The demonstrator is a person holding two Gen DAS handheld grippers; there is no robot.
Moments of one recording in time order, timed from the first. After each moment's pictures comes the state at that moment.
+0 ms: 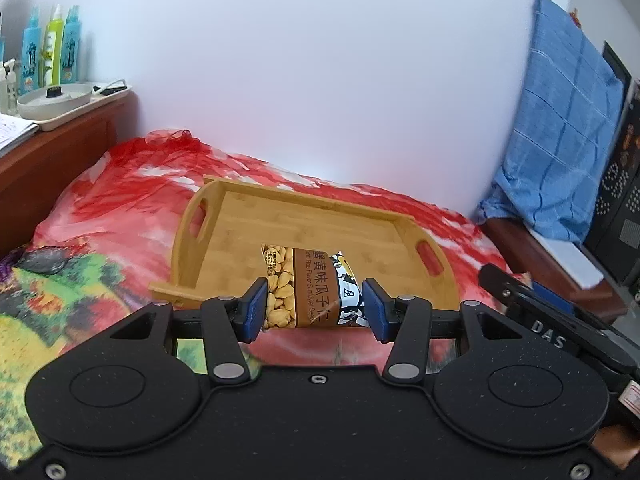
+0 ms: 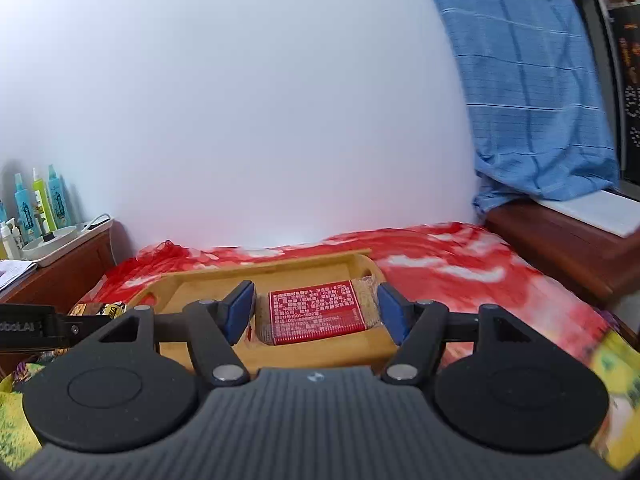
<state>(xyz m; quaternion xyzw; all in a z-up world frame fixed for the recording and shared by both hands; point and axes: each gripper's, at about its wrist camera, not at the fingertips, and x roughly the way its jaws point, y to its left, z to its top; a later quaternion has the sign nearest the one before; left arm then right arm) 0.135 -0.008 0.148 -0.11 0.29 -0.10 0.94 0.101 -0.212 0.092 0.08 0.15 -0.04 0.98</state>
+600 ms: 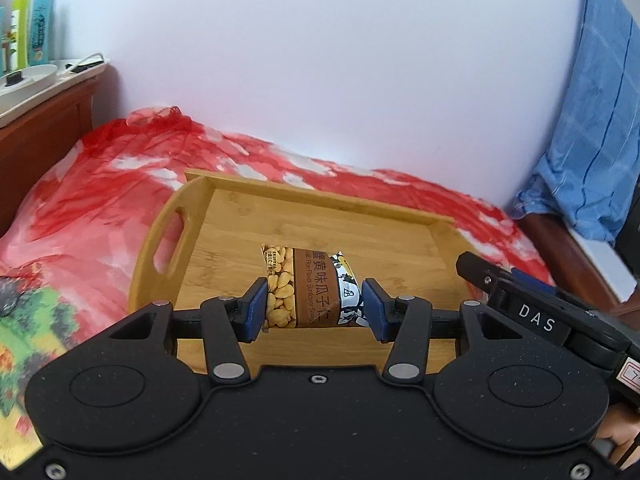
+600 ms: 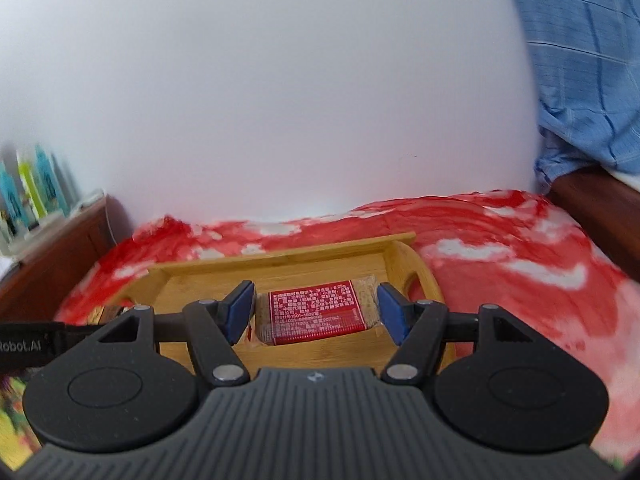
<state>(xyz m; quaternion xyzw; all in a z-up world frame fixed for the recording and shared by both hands) 0.267 -0.028 0.109 -0.09 0.35 -0.08 0.93 0.235 -0.234 0.065 0.09 0.22 0.01 0.97</state>
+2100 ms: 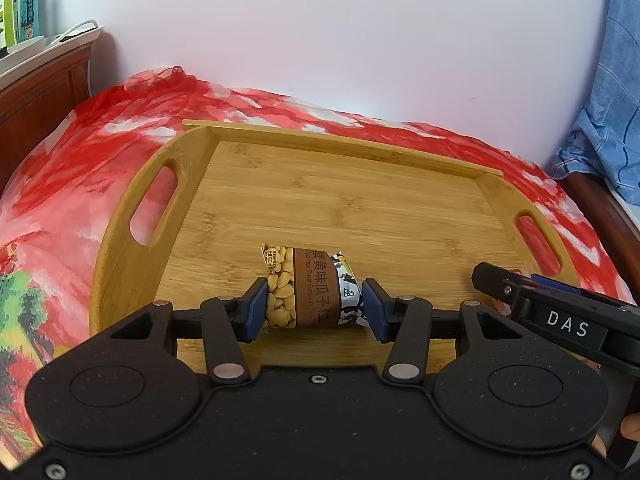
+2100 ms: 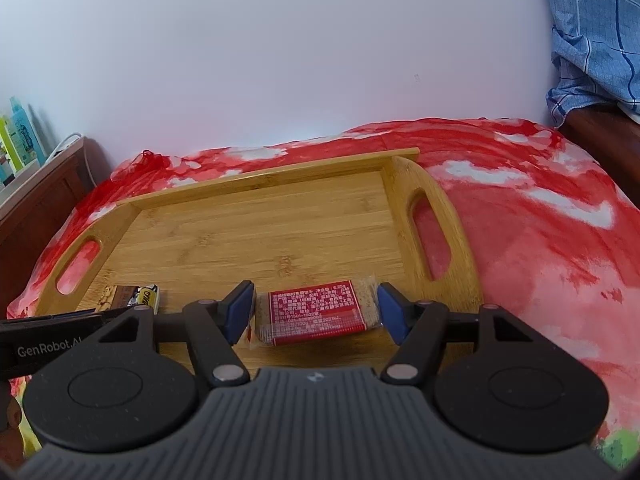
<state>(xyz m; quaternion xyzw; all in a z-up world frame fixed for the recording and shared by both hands) 0.302 -0.040 0.045 -0.06 0.39 -0.06 0.92 0.268 -0.235 0.020 0.10 0.32 0.01 0.94</state>
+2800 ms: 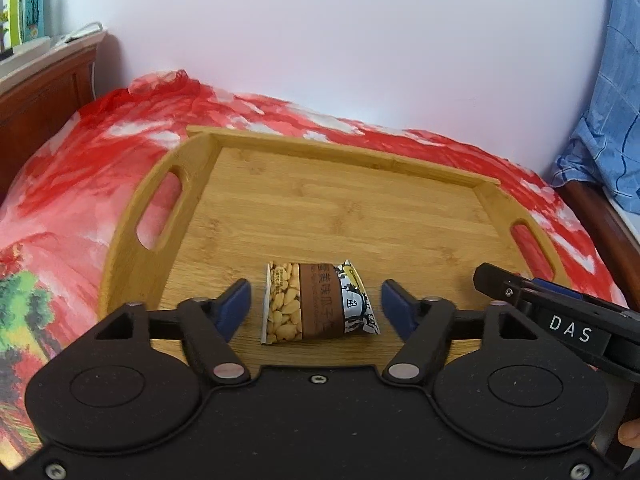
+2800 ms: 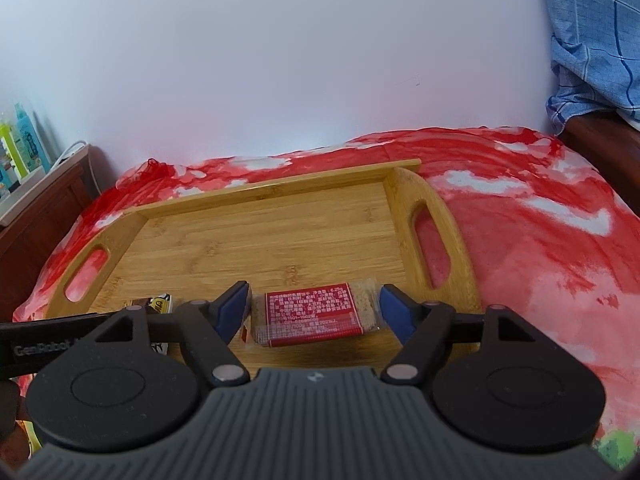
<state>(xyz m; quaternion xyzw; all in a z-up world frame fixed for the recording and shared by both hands) 0.297 -0.037 0.056 -0.07 0.38 -0.05 0.92 0.261 -0.235 0.028 0.11 0.30 0.01 0.95</state>
